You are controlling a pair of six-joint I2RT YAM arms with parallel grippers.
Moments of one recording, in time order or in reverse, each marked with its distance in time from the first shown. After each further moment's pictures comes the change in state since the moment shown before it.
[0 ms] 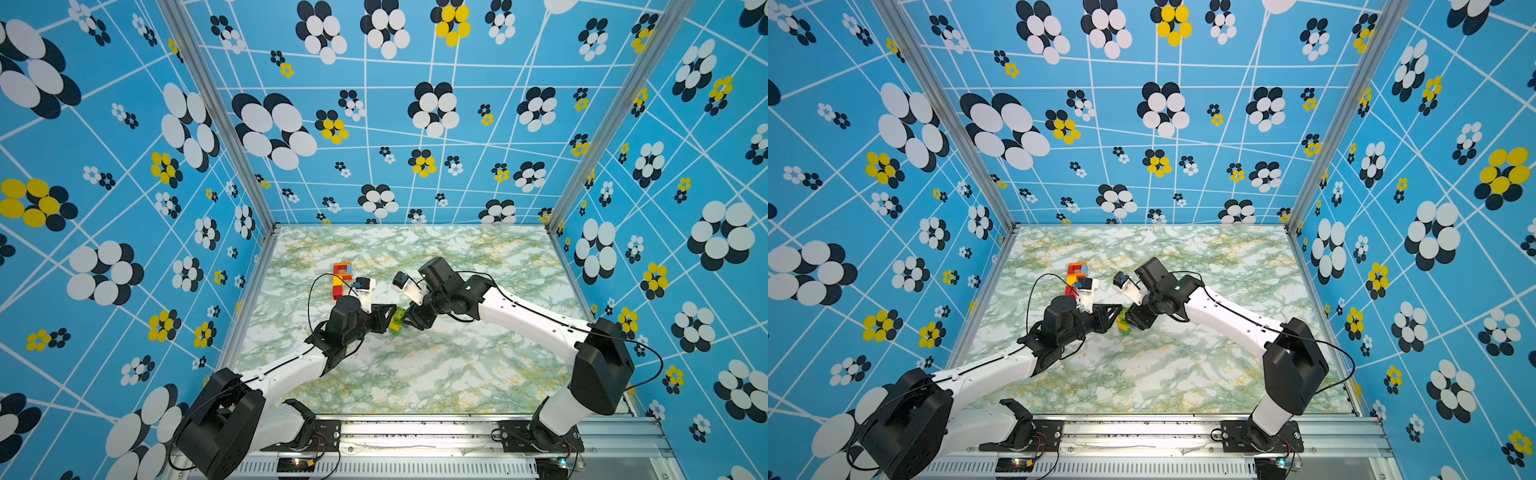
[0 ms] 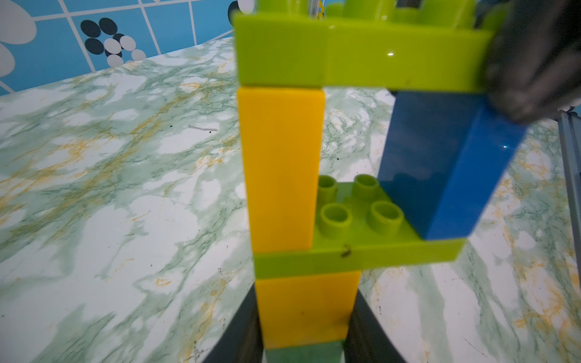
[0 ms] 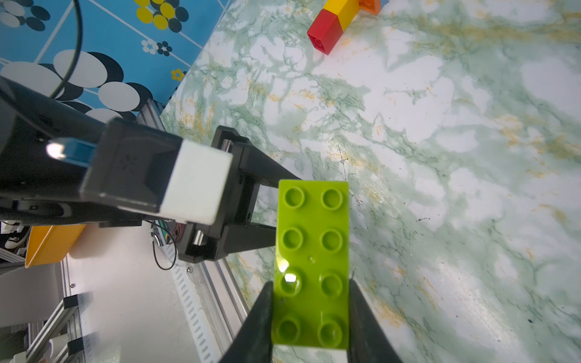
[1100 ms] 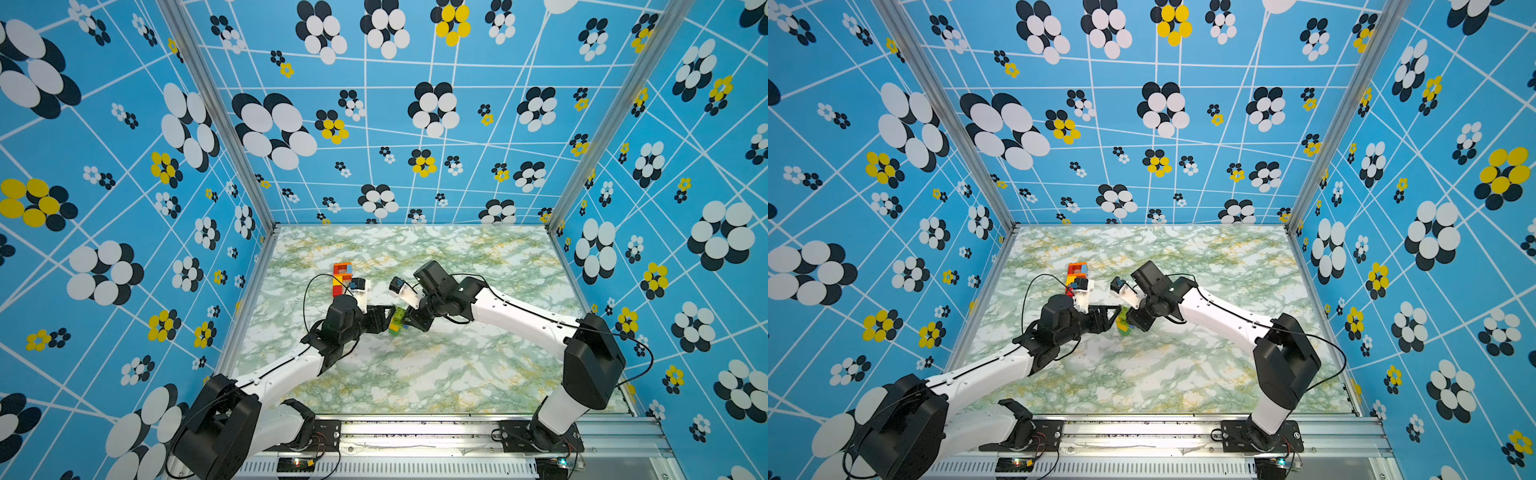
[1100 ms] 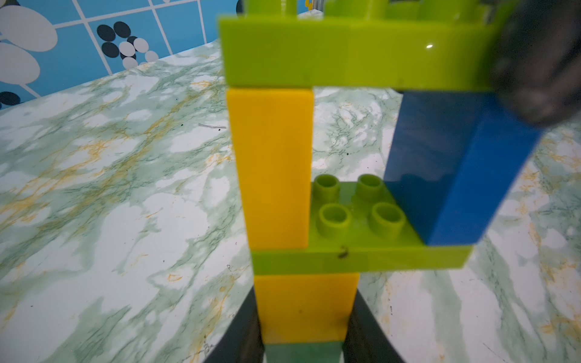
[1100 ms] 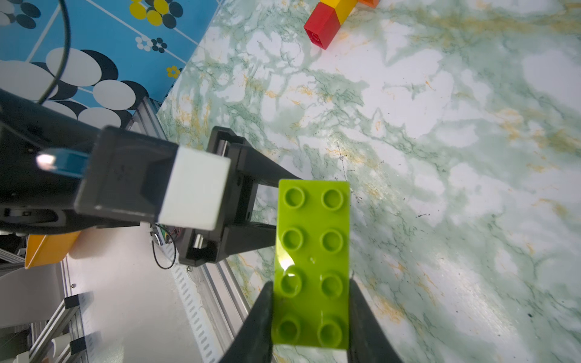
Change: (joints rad) left arm 0.057 -0.051 0.008 -0.116 0.014 0.018; right arm 0.012 0.040 -0.002 -0.001 -0.005 -0.012
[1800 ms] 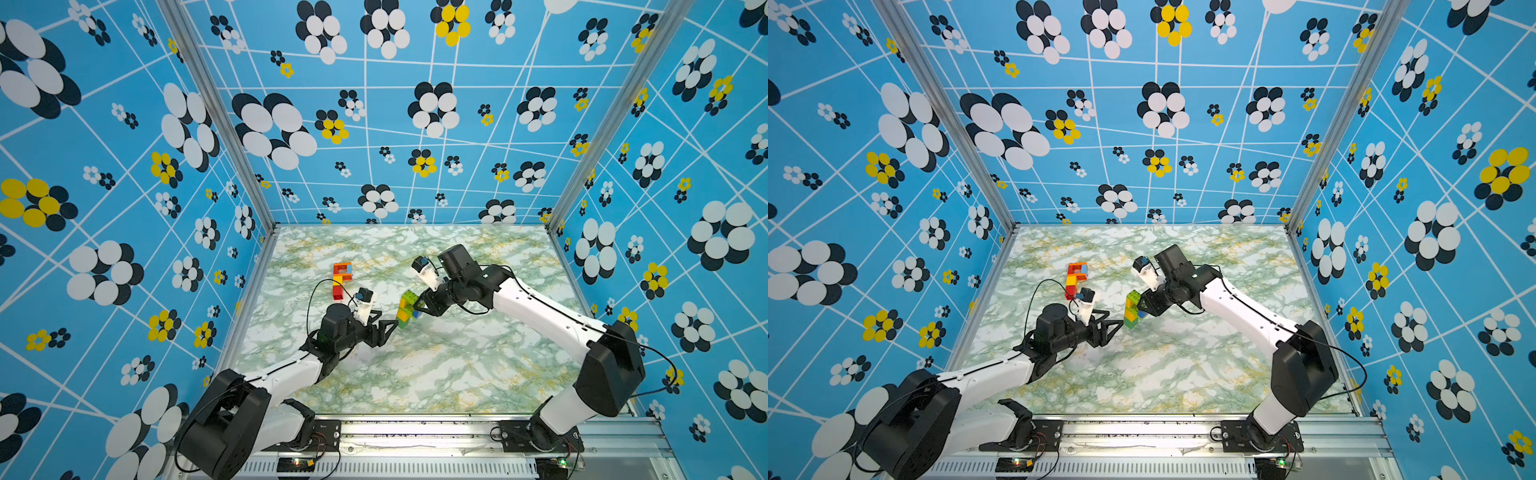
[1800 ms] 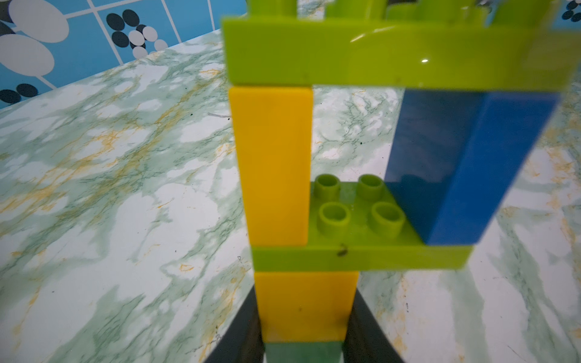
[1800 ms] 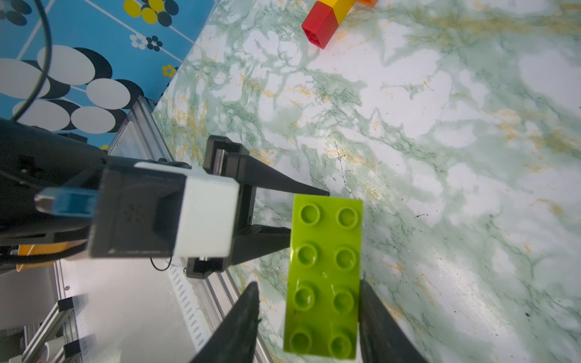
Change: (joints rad) left arm 0.002 0.056 -0.132 0.269 0.185 0.313; right arm -0.145 -0.097 0.021 -0.074 -0.152 0.183
